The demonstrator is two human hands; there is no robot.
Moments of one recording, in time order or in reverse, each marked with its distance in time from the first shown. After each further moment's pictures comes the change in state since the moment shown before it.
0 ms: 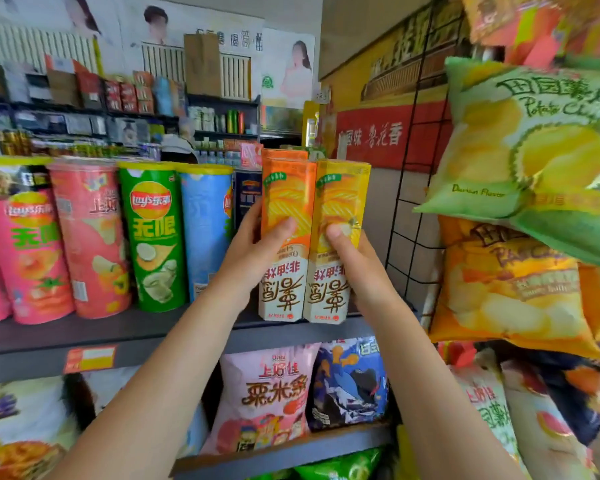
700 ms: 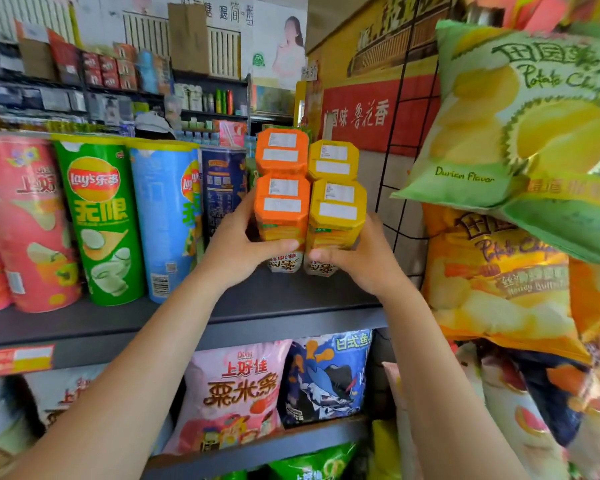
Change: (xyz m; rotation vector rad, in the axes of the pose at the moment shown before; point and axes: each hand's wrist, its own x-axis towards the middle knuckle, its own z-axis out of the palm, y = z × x) left_hand 0.028 -0.028 0.017 0.412 -0.070 0.154; right_hand 0.041 0.028 -0.070 -0.600 -0.001 -0.219
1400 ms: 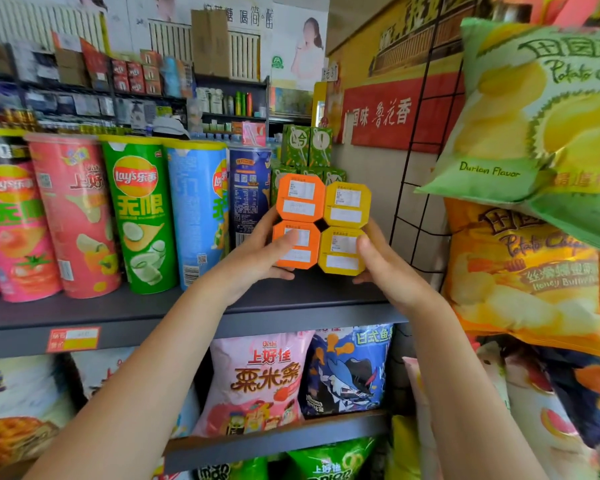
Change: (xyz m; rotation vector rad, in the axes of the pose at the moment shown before) left_hand -0.021 -0.010 -0.013 -0.361 -0.295 -0.227; right_hand -0.034 -0.020 0.002 0.245 -0.267 0.167
